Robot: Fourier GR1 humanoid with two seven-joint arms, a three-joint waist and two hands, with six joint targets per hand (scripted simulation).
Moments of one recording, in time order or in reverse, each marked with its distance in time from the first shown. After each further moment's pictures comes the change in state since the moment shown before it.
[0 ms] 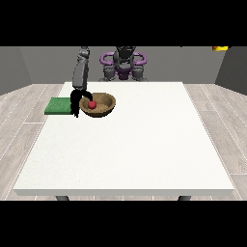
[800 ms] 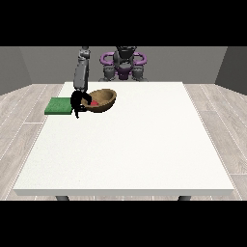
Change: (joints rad) left arm 0.000 0.090 0.064 -0.003 0.106 -0.069 0.020; right arm 0.031 -0.012 0.009 -0.006 0.034 -0.191 -0.059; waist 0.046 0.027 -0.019
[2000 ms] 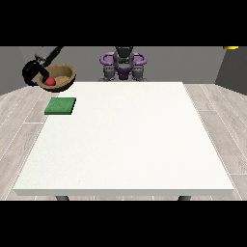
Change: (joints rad) left arm 0.191 0.058 0.073 0.208 -0.049 -0.038 -0.142; right arm -0.039 -0.446 0.106 -0.082 0.093 0.038 0.637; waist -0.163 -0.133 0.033
